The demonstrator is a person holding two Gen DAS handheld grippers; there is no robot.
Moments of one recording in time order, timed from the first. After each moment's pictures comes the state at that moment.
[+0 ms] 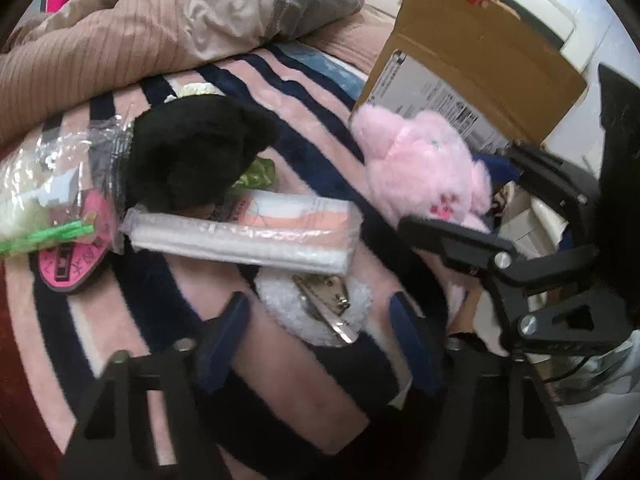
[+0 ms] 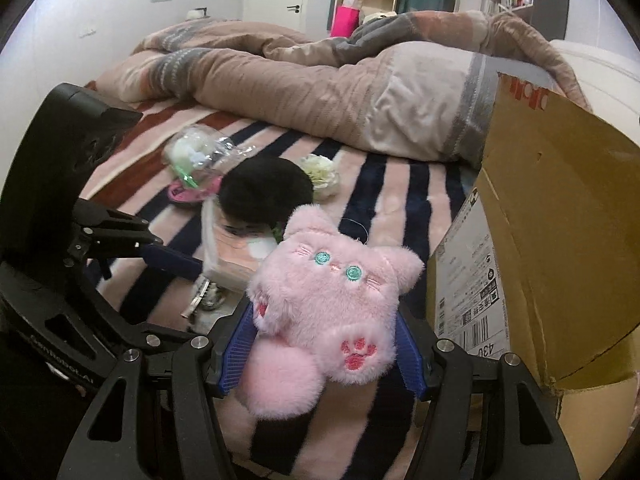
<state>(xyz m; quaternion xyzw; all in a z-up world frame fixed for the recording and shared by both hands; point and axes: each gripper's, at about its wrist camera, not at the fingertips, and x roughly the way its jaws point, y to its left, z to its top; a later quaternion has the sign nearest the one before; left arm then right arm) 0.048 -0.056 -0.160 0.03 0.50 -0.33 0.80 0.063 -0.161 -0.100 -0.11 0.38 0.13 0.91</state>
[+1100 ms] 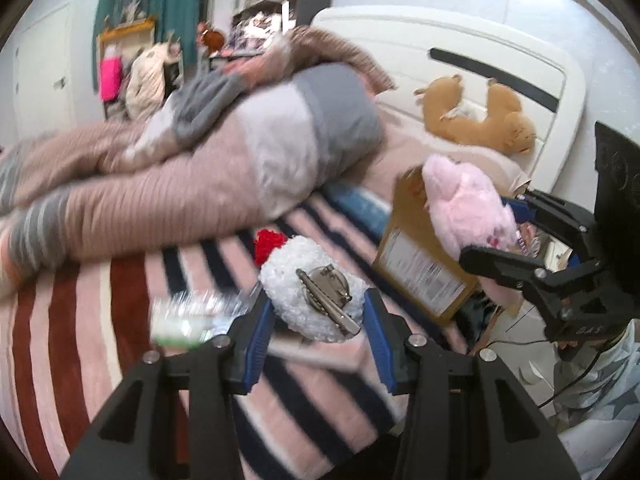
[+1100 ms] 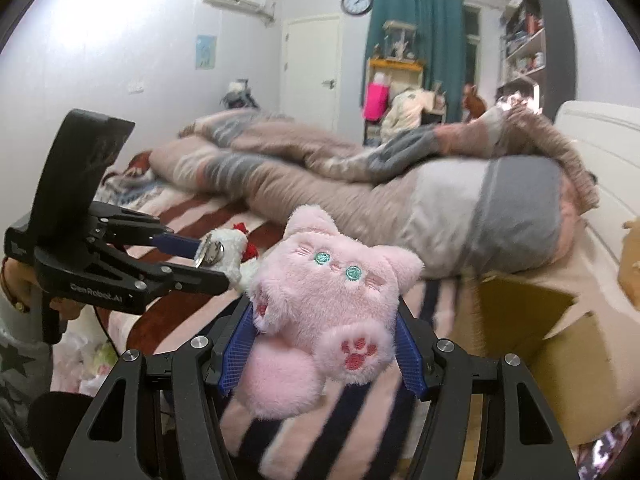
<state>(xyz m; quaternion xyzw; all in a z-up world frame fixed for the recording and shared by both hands) 0.019 -0.009 0.011 0.04 0.35 -0.26 0.90 0.023 -0.181 0.036 -0.07 0.24 0.20 0.95</state>
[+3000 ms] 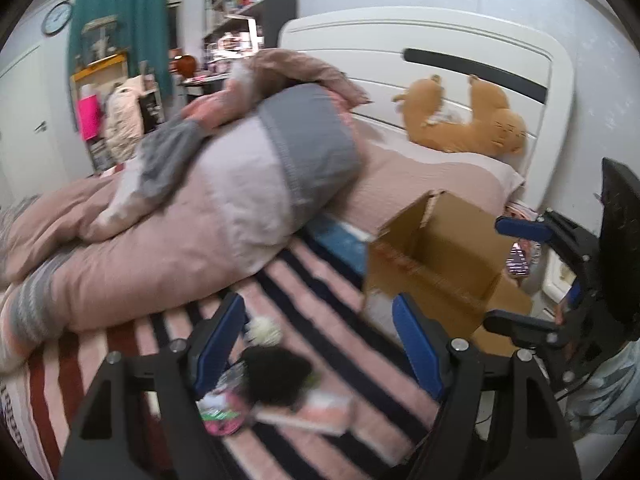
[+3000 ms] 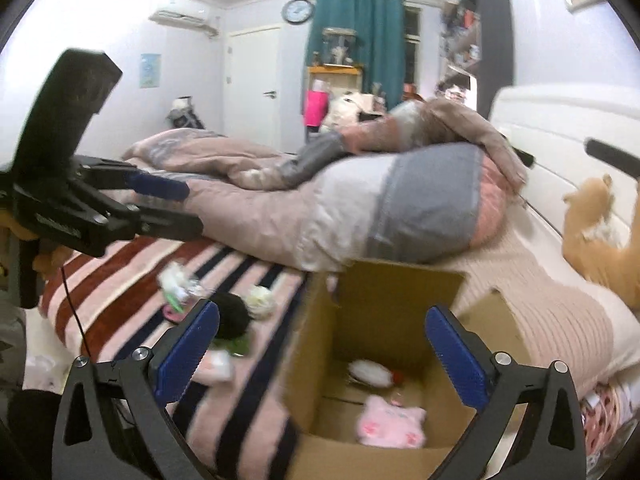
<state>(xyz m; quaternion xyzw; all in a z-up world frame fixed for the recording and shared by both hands) 0.055 -0.053 0.043 0.09 0.33 -0.27 0.90 0.024 -0.237 0.039 -0.06 0.24 0.14 0.96</state>
